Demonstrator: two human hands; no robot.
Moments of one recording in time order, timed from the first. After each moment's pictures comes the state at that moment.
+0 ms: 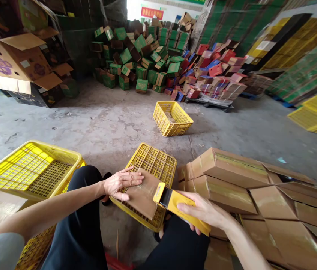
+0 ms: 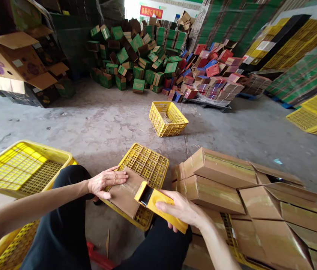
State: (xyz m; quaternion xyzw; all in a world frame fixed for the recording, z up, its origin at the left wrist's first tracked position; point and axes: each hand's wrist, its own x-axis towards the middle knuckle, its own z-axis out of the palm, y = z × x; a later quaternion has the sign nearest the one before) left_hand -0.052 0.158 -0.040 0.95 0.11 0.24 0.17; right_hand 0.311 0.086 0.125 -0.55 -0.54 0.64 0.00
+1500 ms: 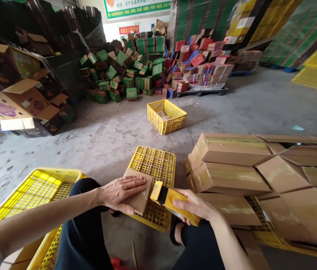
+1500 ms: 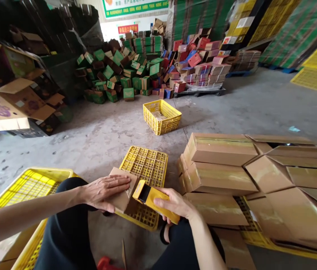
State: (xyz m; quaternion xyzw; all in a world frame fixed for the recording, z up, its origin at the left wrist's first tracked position) left_hand -0.006 0.129 0.032 0.98 0.10 0.07 0.13; right_hand 0.359 0.054 0.025 -0.48 -0.51 0.69 0.17
